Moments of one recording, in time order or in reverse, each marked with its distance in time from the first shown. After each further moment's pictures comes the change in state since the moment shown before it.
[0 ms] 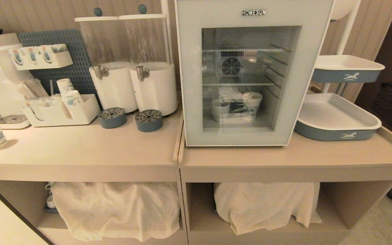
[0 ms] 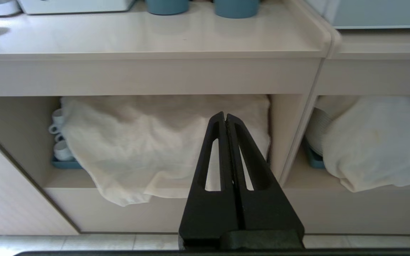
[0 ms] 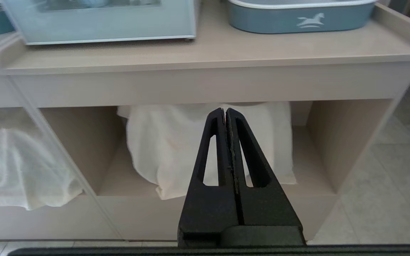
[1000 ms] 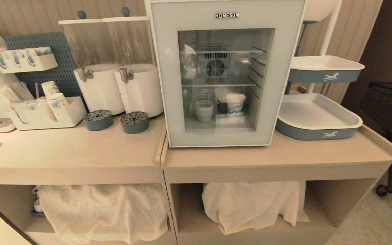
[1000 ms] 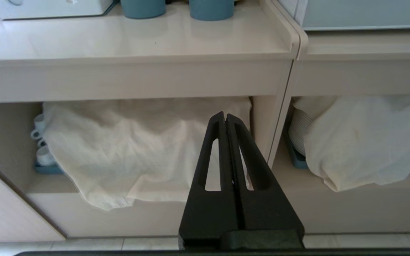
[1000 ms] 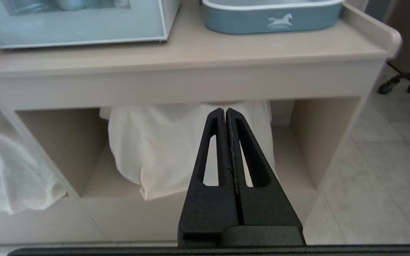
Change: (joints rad) left arm 0.000 0.000 0.000 0.000 0.000 0.003; right arm 0.000 0.000 -0.001 0.005 0.000 -0.001
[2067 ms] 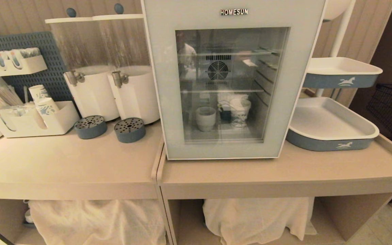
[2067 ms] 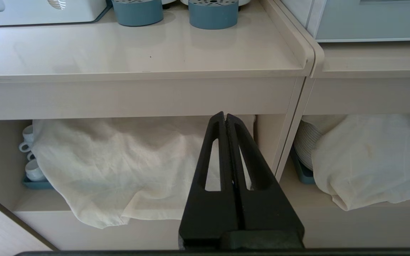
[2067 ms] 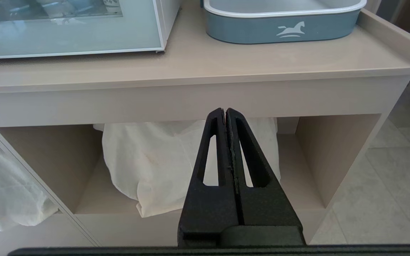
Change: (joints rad) left arm 0.000 0.000 0.000 0.000 0.000 -0.002; right arm 0.000 0.000 0.000 0.000 0.000 0.000
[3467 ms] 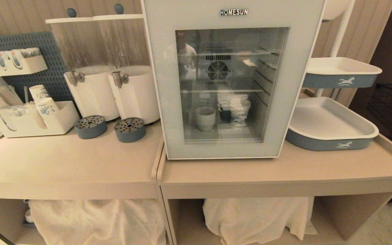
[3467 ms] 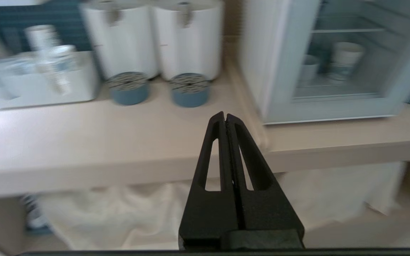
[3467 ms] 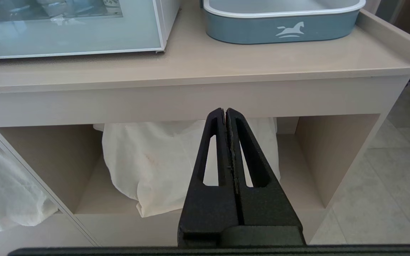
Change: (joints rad) left arm -0.117 0.539 -0.981 0.433 -0.003 -0.017; right arm 0.000 0.000 0.000 -0.002 0.000 0.000
